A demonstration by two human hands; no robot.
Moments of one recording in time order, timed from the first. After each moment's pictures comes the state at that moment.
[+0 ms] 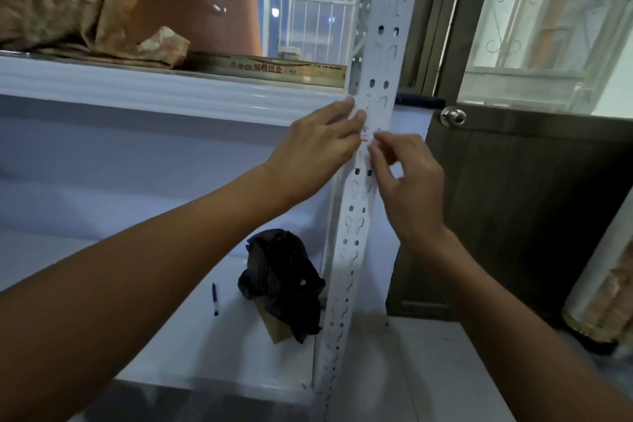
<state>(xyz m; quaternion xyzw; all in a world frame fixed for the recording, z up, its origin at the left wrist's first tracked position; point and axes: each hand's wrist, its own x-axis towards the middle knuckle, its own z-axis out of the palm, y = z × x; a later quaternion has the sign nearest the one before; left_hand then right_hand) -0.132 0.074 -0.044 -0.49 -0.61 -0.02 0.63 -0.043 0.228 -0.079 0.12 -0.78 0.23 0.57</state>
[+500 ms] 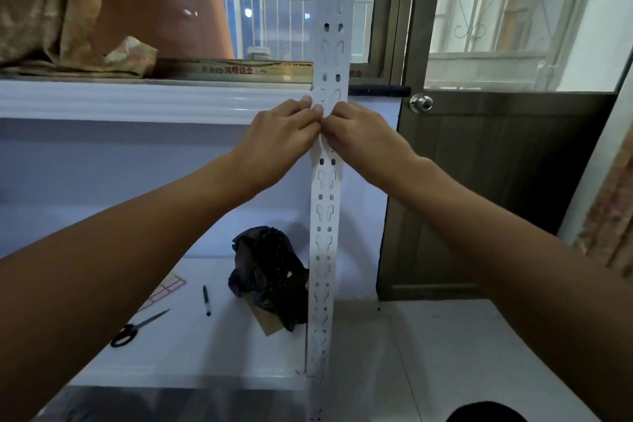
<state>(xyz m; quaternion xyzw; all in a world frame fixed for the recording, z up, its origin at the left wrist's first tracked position) -0.120 0.070 -0.034 -0.48 -0.66 0.03 0.58 -0.050 0.247 -0.026 0.20 -0.87 -0.09 0.44</state>
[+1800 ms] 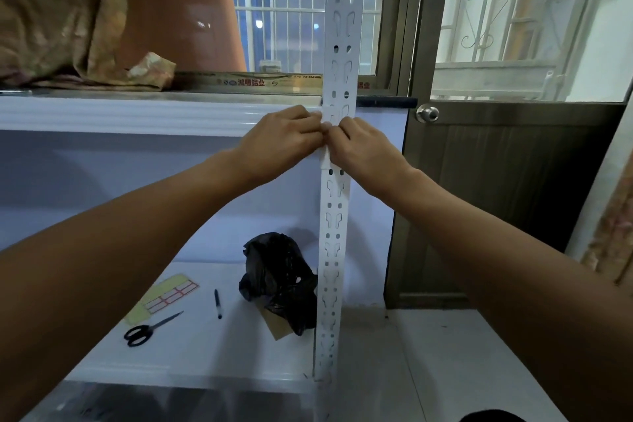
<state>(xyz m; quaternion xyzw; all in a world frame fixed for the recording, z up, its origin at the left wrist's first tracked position) -0.132 0.056 -0.014 -0.56 -0.60 0.02 0.57 -0.063 0.250 -0.035 0.20 -0.83 -0.20 0.48</state>
